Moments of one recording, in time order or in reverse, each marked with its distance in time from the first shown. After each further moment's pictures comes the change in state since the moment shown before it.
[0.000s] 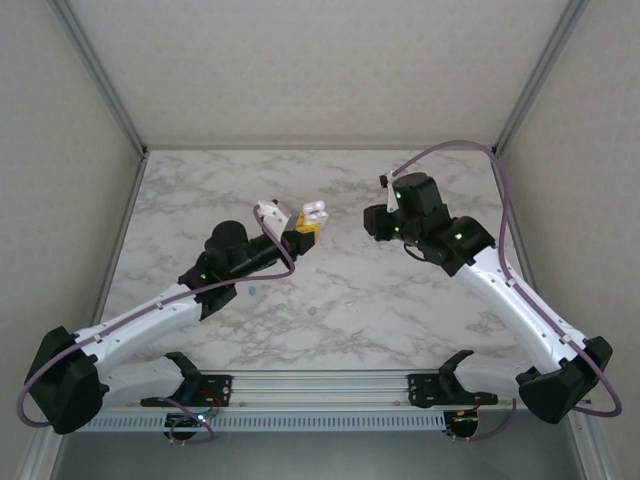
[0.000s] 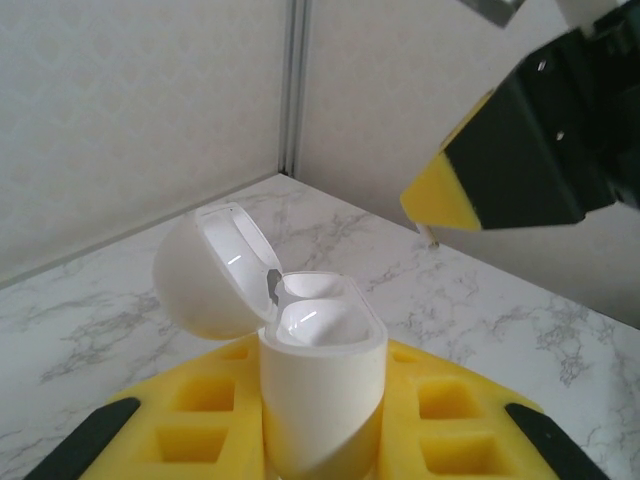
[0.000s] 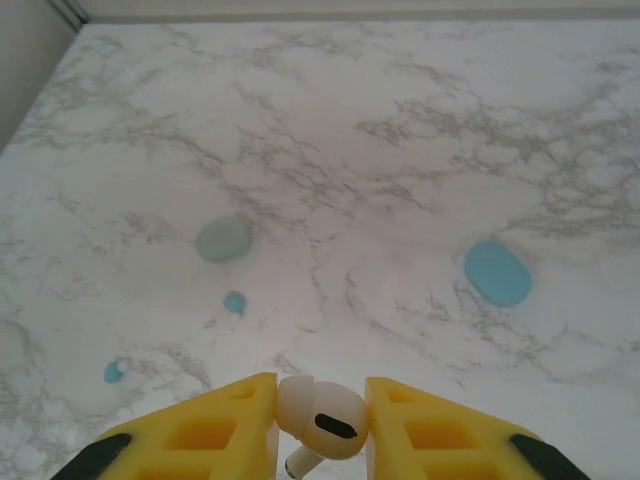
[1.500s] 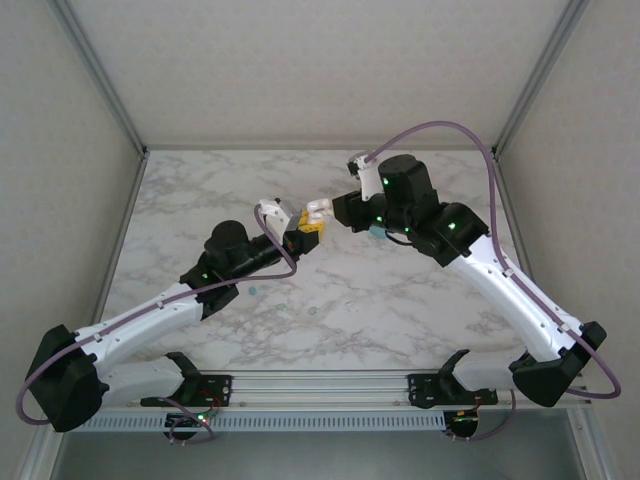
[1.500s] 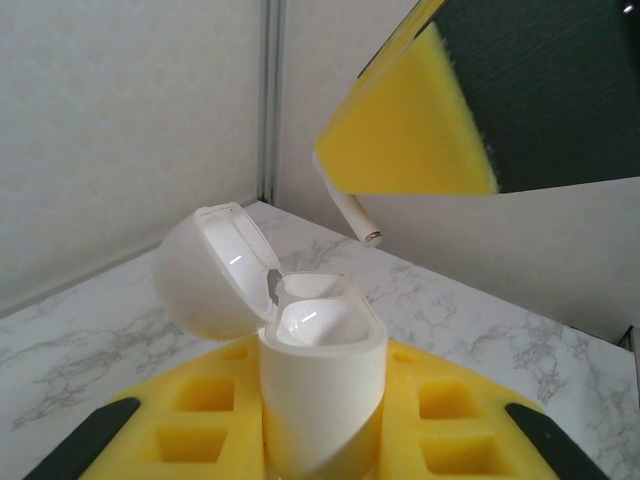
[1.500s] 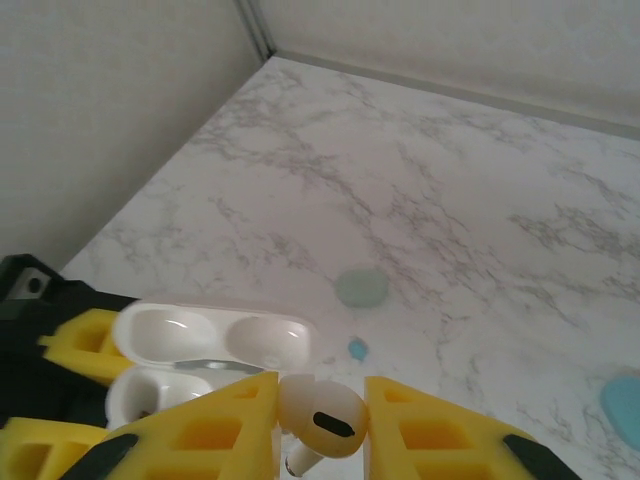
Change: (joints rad) left arm -0.023 0.004 0.019 0.045 0.020 0.000; right arm 0.116 0.093 0.198 0.040 -0.146 -0.117
